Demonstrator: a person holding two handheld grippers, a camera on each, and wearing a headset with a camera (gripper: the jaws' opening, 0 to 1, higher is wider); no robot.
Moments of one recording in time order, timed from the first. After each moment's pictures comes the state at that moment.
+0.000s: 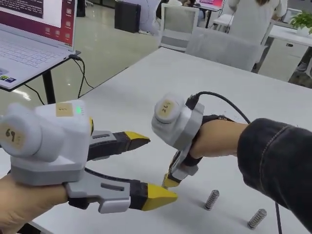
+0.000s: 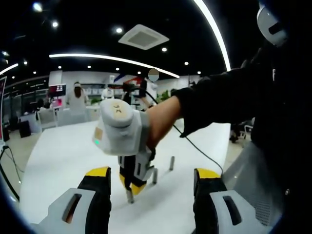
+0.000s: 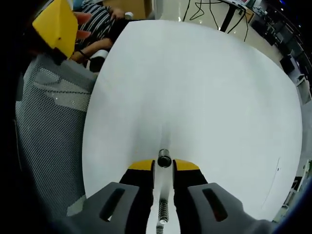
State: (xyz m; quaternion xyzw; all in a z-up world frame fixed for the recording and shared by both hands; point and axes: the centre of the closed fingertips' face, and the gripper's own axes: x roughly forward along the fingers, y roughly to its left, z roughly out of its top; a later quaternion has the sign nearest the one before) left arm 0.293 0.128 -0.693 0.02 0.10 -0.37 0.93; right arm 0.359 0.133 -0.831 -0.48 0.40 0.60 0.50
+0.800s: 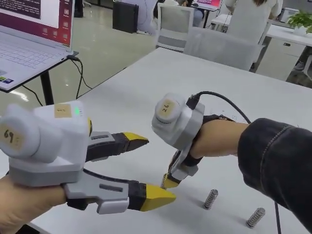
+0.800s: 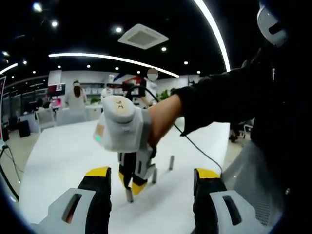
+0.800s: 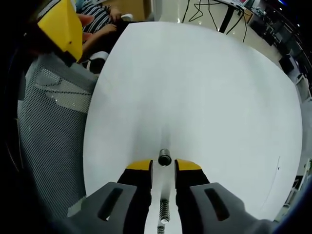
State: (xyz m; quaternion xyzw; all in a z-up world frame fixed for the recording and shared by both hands) left arm 0.293 0.128 -0.694 0.02 0.10 -0.37 0.92; right arm 0.359 0.134 -0.828 -0.47 0.40 0.60 0.51
